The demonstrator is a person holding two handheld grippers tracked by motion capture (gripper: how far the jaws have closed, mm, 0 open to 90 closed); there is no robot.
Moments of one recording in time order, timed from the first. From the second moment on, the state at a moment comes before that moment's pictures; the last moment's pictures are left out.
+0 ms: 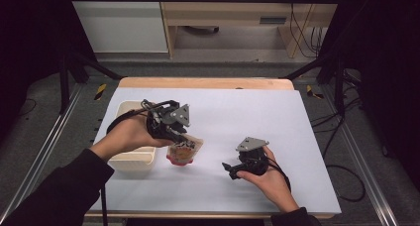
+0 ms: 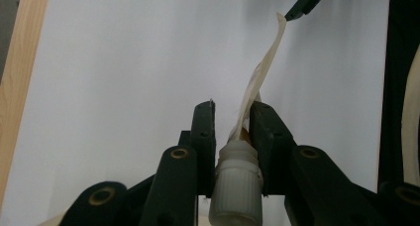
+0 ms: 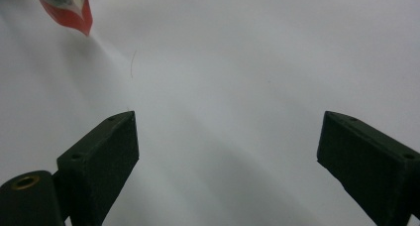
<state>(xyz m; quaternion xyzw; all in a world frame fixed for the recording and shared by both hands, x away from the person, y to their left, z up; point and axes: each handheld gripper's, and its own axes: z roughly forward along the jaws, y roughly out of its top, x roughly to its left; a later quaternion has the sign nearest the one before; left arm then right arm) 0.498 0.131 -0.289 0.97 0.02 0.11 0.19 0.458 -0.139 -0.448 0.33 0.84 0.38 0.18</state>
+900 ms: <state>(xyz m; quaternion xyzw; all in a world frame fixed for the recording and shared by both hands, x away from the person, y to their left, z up) 0.501 0.155 -0.256 0.97 0.02 0.13 0.18 0.451 -0.128 -0.448 0.31 0.85 0.37 0.19</state>
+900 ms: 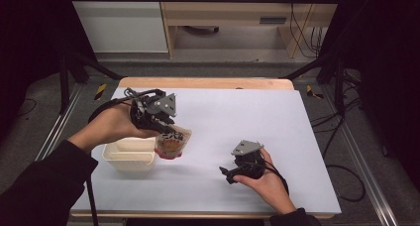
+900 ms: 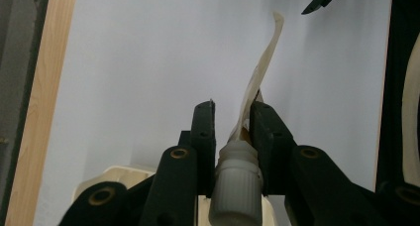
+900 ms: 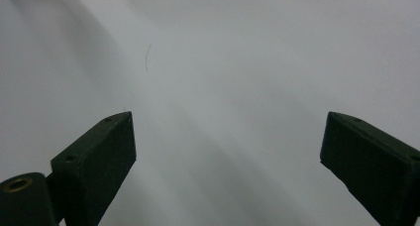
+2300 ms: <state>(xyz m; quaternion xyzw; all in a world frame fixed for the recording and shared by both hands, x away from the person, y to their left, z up) 0.525 0.213 -0.213 0.97 0.05 0.16 0.18 0.447 -0.123 -0.449 0.29 0.86 0.38 0.19</state>
